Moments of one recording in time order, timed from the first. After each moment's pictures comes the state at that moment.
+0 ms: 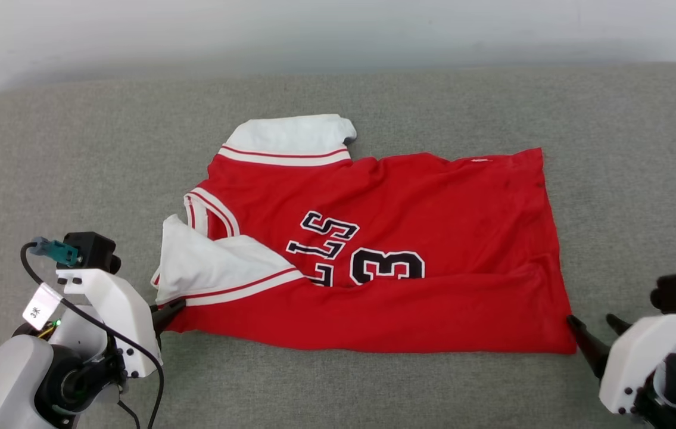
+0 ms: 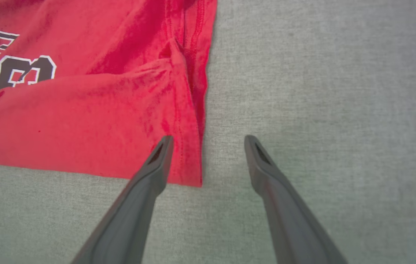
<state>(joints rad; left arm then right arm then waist) -0.31 0.64 -0.41 0.13 -1.02 0.04 0.58 -0.04 -0.18 -0.12 -0.01 0.36 0.13 0.63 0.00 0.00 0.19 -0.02</state>
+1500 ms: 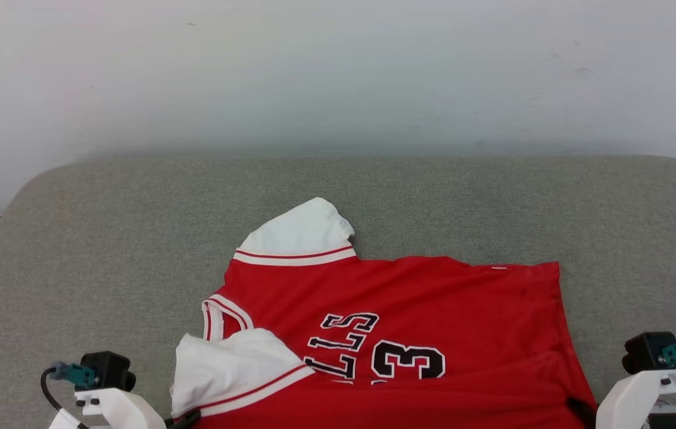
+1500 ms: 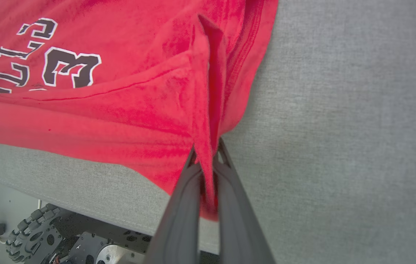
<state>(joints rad) 0.00 0.63 -0.42 0.01 -1.03 0.12 0.44 0.05 -0.25 -0.02 0.05 0.46 0.13 0.74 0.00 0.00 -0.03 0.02</state>
